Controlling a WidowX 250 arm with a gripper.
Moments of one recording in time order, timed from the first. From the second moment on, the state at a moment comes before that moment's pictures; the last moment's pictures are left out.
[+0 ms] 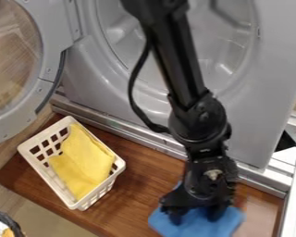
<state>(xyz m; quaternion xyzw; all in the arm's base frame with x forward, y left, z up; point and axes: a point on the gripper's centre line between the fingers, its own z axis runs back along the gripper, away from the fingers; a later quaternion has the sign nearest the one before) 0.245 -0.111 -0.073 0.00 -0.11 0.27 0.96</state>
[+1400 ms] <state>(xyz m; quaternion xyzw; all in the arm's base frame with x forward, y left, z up) 0.207 -0.060 -0.065 0.06 -0.11 0.44 0.89</state>
